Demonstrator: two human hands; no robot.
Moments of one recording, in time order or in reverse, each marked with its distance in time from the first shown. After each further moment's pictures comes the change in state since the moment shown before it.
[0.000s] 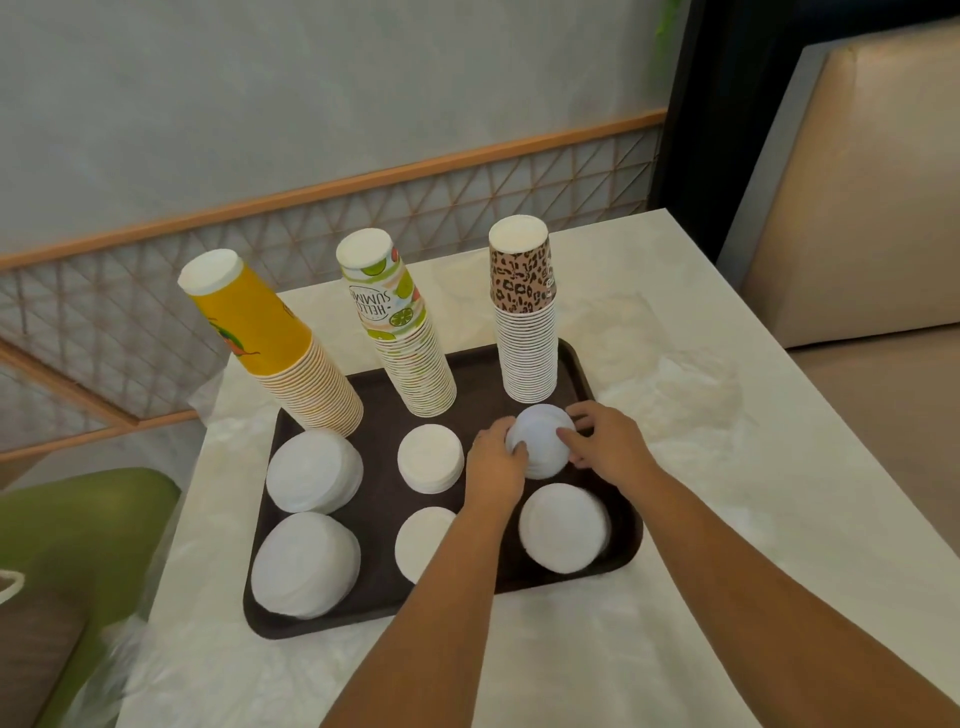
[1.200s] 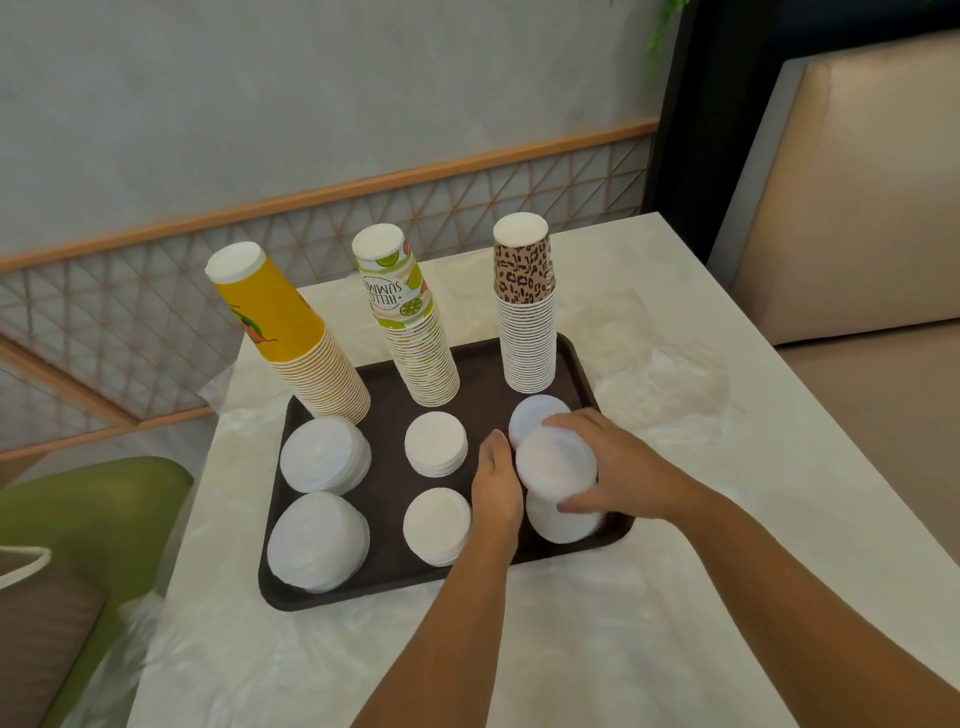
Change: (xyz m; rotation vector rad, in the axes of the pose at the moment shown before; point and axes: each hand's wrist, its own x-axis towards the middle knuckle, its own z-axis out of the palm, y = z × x) left_hand -0.041 -0.016 0.011 -0.633 0.061 -0.257; right_hand -0.064 -0.007 -0.030 -0.269 -0.273 -0.392
